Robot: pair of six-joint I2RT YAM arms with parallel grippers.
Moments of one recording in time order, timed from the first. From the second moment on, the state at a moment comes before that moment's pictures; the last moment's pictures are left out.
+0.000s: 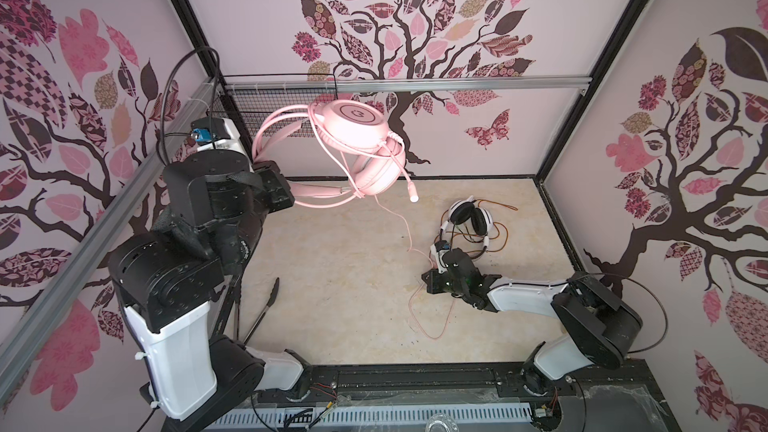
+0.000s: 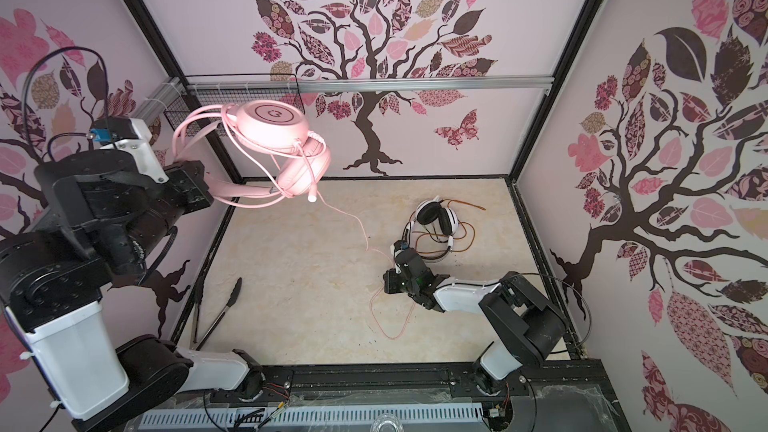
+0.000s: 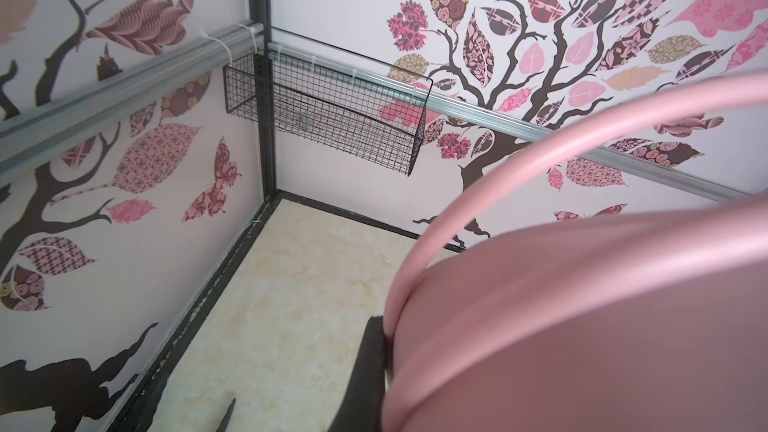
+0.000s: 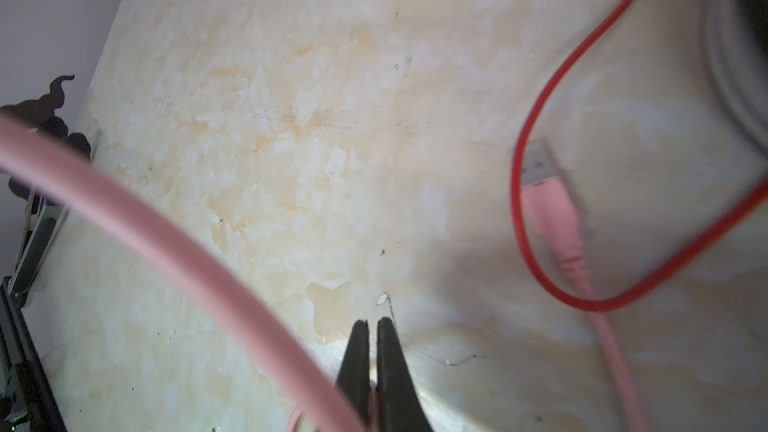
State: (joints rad) left arm -0.58 1.36 2.52 -1.45 -0.68 -0.44; right arm 0.68 1.51 0.59 0.22 -0.07 0.58
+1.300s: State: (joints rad) left arm -0.58 1.34 2.39 -1.45 -0.54 -0.50; right arm 0.74 1.69 0.88 0.53 -0.78 0.49
